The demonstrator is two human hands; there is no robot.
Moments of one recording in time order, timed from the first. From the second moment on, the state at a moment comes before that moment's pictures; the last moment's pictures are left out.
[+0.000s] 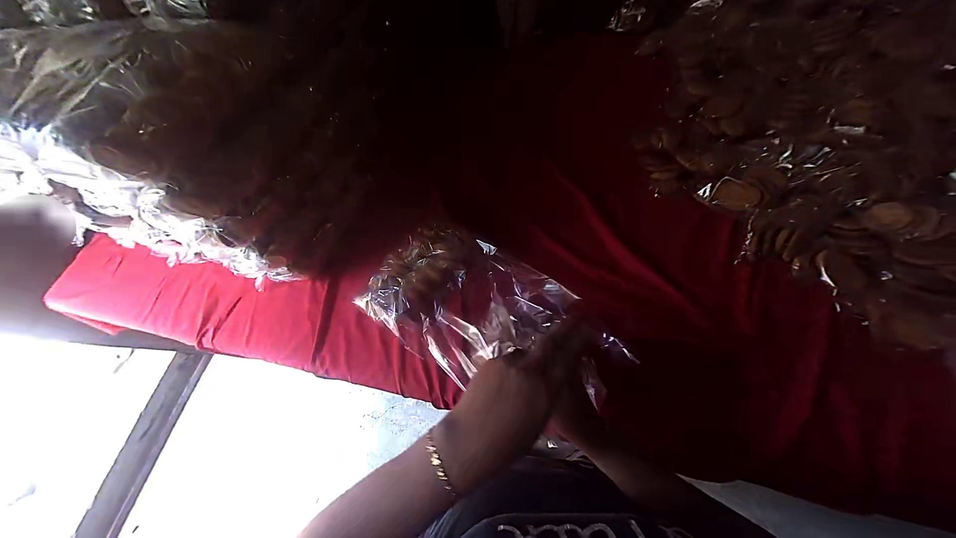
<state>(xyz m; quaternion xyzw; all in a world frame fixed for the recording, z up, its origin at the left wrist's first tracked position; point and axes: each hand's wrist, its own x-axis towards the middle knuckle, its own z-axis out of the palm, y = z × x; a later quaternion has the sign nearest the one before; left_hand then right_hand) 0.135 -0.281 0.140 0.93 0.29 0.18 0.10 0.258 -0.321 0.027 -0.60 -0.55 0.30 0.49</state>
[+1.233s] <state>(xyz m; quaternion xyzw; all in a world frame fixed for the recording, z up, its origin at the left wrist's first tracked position) 0.126 -0.129 0.061 0.81 0.52 0.10 0.26 0.614 -0.215 0.049 -0.72 -0.64 0.12 0.24</state>
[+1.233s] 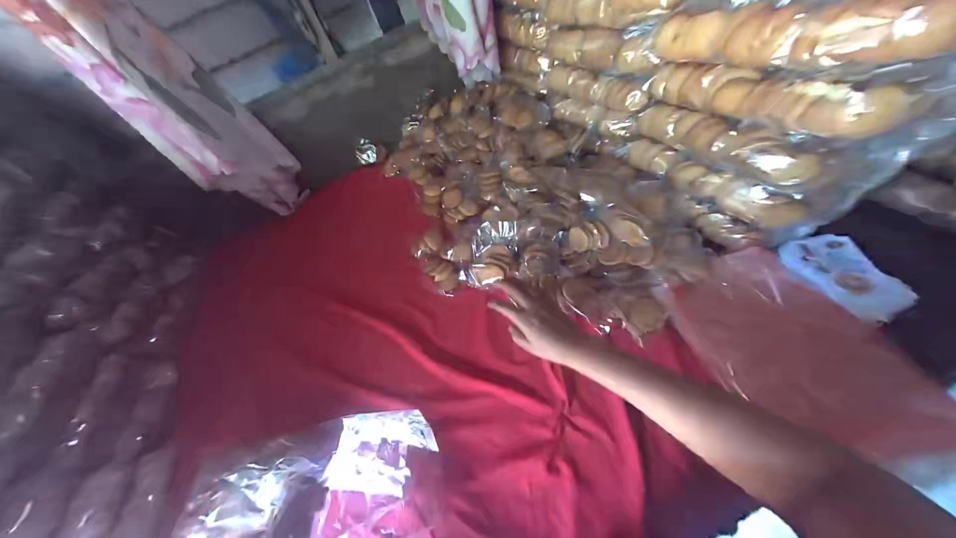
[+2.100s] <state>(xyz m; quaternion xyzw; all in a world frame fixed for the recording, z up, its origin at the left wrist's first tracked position) 0.418 -0.153 -0.019 0.88 0.27 0.19 0.33 0.669 -0.300 0.057 -0.57 -0.62 0.24 0.48</state>
